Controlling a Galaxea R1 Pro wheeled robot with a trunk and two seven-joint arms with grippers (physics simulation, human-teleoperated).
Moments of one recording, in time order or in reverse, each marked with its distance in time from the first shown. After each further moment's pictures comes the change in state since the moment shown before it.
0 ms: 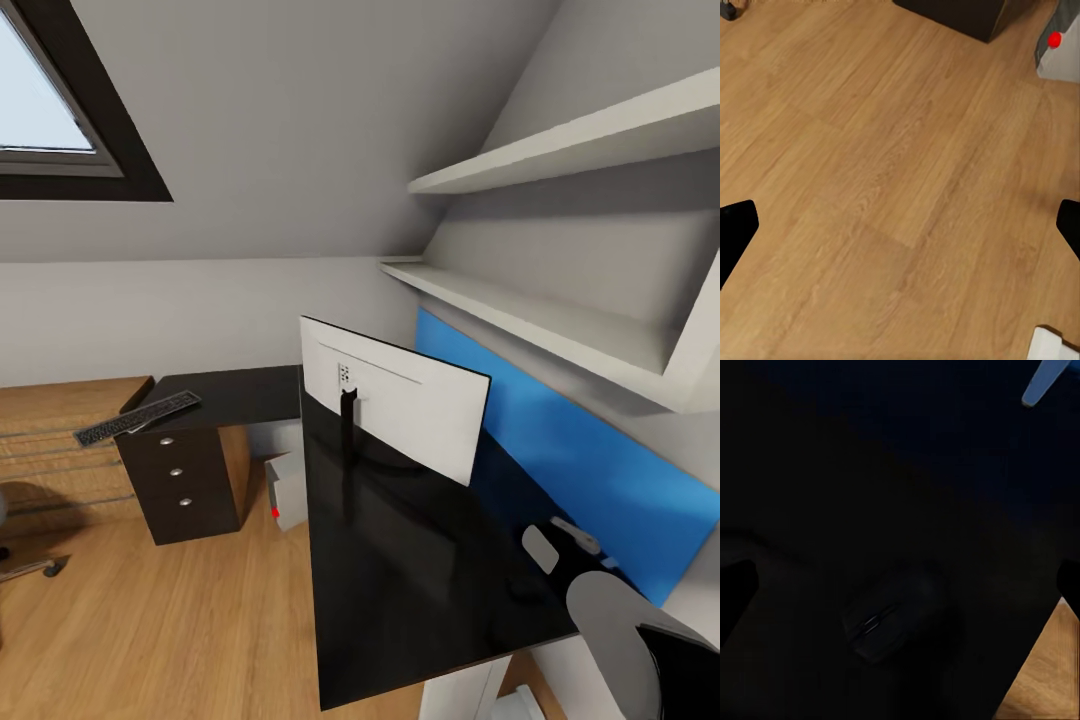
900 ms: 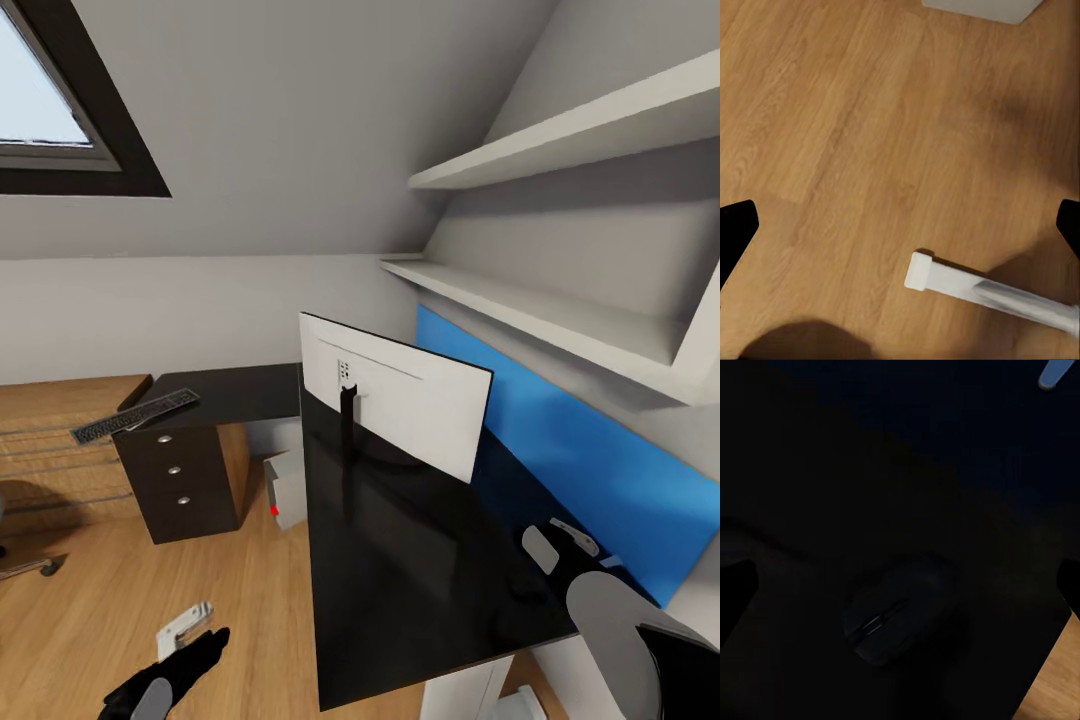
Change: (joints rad) left arm 0.000 0.050 0.131 -0.677 0.004 0.864 0.074; right arm 0.000 0.000 -0.001 0.000 0.002 0.017 0.002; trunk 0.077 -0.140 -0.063
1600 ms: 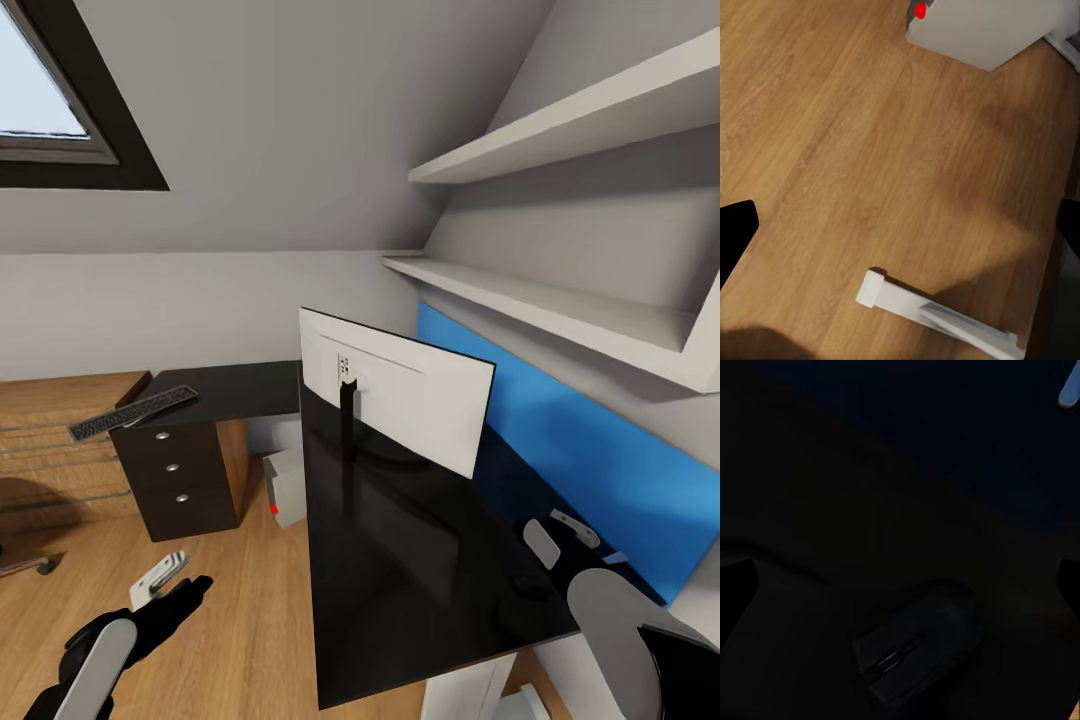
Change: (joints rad) left arm 0.002 0.018 0.121 -0.363 0.235 0.238 0.256; right arm 0.000 -0.001 0.002 -0.044 -0.001 -0.002 0.008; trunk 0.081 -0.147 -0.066
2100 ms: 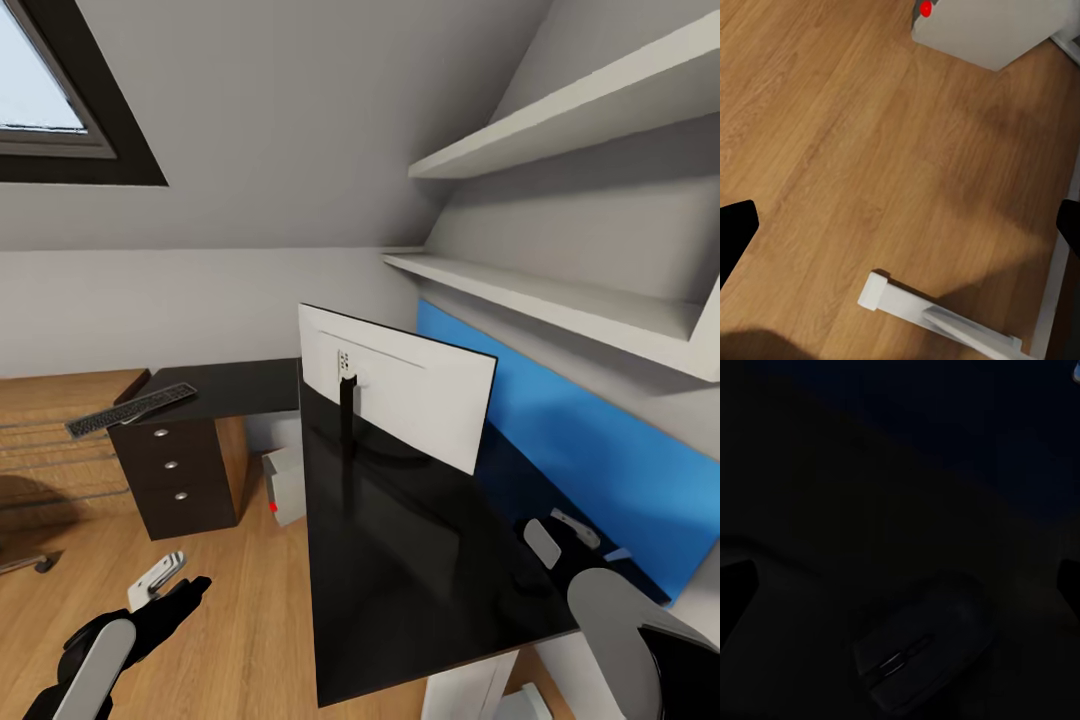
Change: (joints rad) left arm 0.000 0.001 0.004 0.002 0.002 -0.003 0.006; right arm 0.000 -0.001 -0.004 -0.001 -0.012 0.008 -0.003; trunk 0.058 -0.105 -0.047
